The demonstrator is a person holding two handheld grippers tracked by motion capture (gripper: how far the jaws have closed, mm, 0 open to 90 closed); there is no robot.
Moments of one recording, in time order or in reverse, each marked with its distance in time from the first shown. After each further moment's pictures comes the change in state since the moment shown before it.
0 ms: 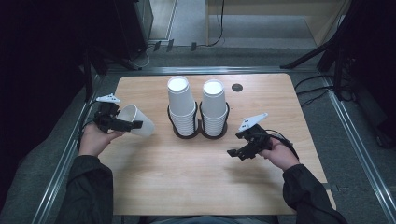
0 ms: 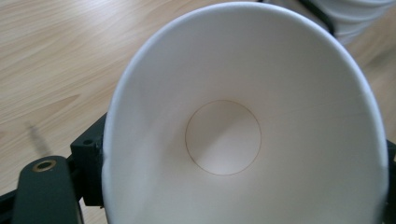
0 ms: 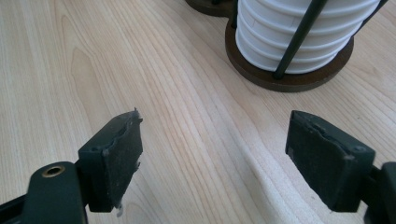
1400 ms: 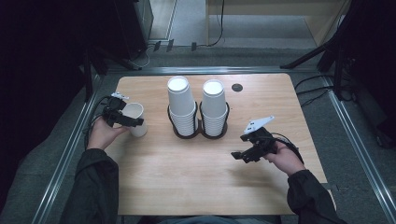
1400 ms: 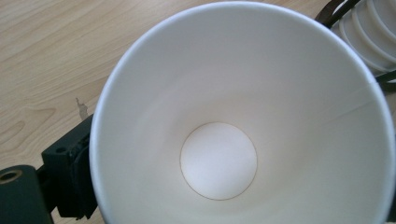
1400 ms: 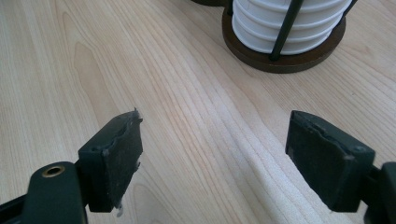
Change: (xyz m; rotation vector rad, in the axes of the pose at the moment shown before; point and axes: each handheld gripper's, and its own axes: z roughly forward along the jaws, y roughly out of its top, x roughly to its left) left arm 0.023 0.006 0.041 0.134 0.158 -0.006; right arm 0.003 -0.013 -0.011 -0.006 -0.012 0.039
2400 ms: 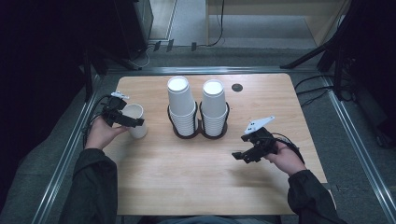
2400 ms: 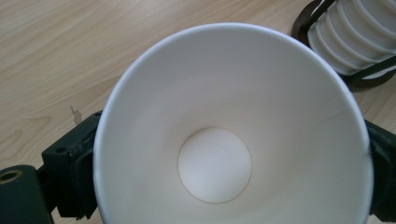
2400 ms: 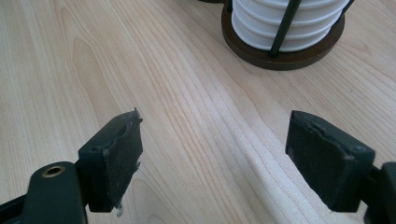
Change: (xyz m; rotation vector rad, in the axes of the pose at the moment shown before) left arm -0.005 0.003 -0.007 0.000 -0.030 0.032; right arm 0.000 -0.001 -0.001 0.009 -0.005 -0.011
